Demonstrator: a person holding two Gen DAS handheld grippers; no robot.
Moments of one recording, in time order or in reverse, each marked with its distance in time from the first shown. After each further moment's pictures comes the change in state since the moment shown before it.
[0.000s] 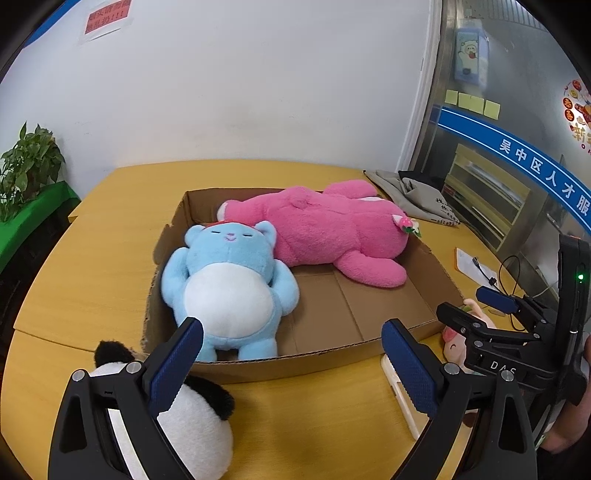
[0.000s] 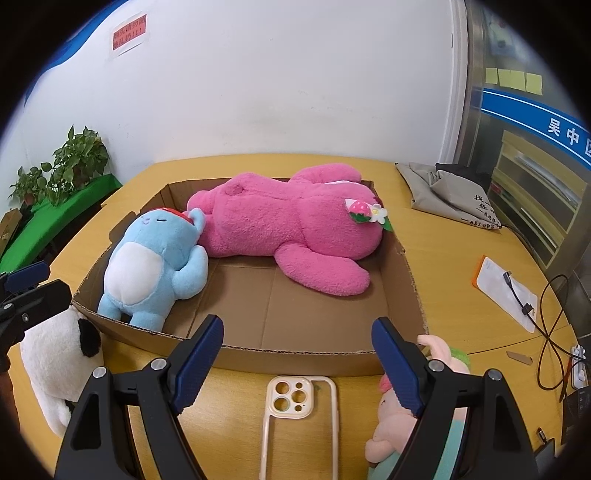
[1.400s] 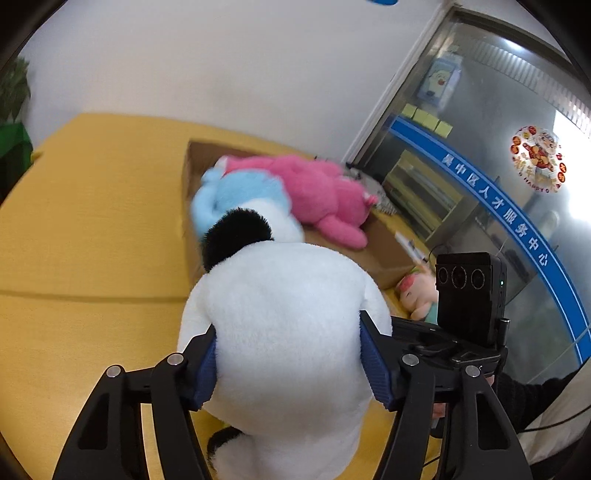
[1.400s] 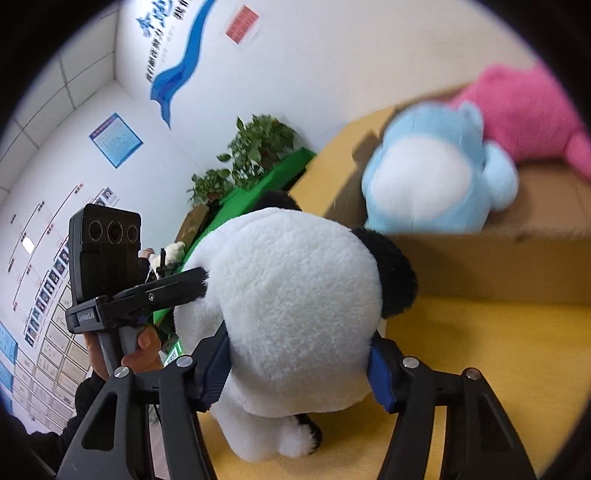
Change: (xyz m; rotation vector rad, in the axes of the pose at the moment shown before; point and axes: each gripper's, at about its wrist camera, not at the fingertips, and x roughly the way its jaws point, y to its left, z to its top) left arm -0.049 0.102 -0.055 -0.085 0.042 -0.380; right arm 0.018 0.124 -0.057 0.079 0.083 0.881
